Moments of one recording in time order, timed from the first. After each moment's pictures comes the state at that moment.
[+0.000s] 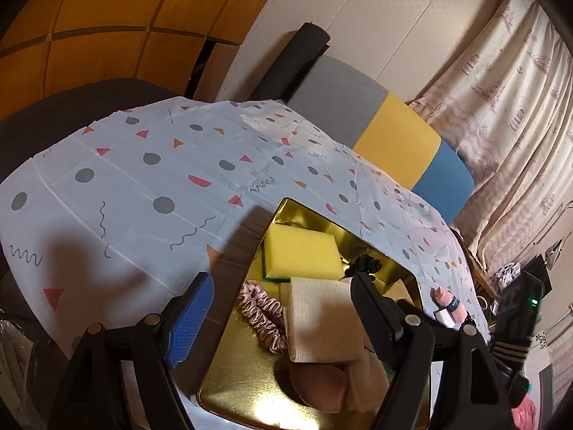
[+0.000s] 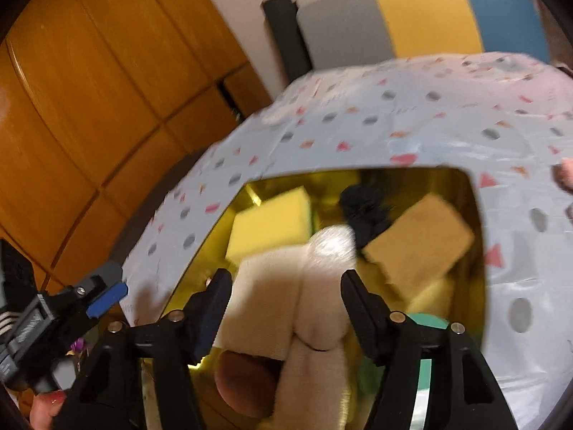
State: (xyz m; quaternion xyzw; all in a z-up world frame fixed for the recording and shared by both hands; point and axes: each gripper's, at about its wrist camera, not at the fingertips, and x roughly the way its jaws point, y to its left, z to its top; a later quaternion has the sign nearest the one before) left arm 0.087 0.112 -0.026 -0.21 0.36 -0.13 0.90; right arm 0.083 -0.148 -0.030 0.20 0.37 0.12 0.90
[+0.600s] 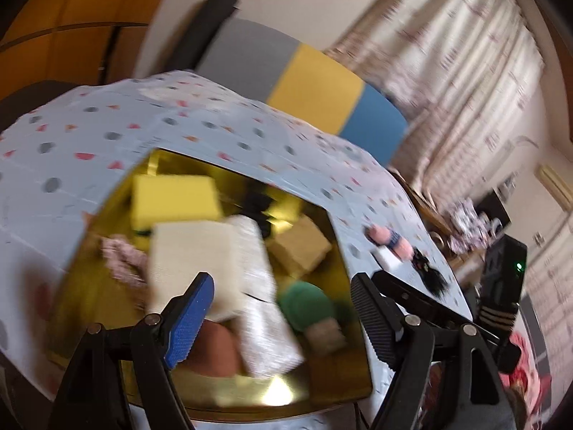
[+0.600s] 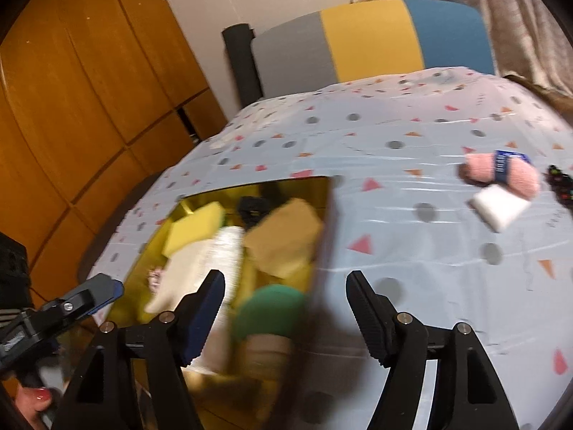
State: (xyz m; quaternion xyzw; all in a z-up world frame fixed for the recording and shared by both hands) left arm 0.055 -0.002 -0.023 -0.15 0.39 -0.29 0.86; right arm 0.012 -0.239 -0.027 0.18 0.36 0.03 0.92
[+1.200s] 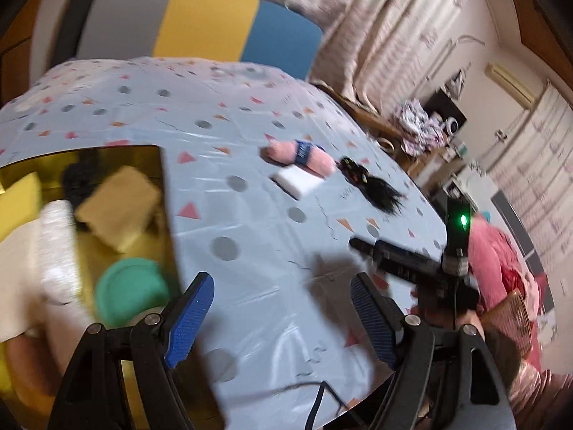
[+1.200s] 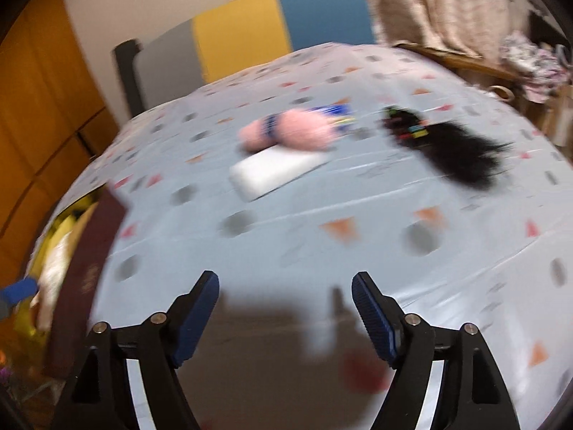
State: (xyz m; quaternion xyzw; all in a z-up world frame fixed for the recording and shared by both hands) left arm 0.024 -0.182 -0.025 -0.01 0.45 -0.43 0.79; right arm -0.063 -0.444 -0.088 0.20 0.38 -0.15 0.89
